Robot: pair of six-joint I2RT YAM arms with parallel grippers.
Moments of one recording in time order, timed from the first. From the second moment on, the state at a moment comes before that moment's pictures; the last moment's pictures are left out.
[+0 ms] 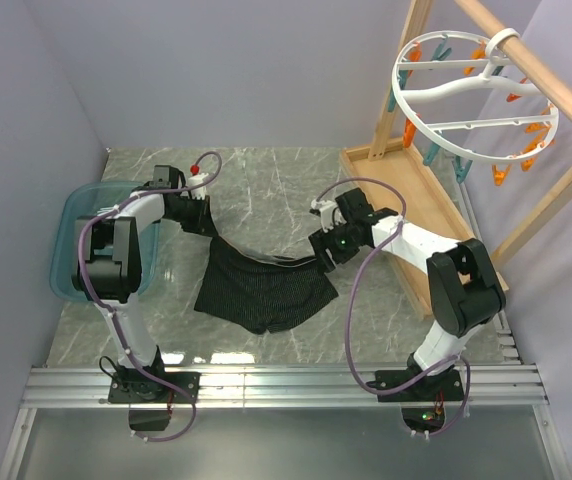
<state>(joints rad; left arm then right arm) -0.04 1.91 1.29 -0.49 0.62 0.15 0.43 1.69 1.07 -0.52 -0.38 -0.15</state>
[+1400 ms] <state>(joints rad) -0.04 2.02 1.42 -0.50 0.66 0.13 0.47 2.00 1.42 -0.69 -0.30 -0.53</state>
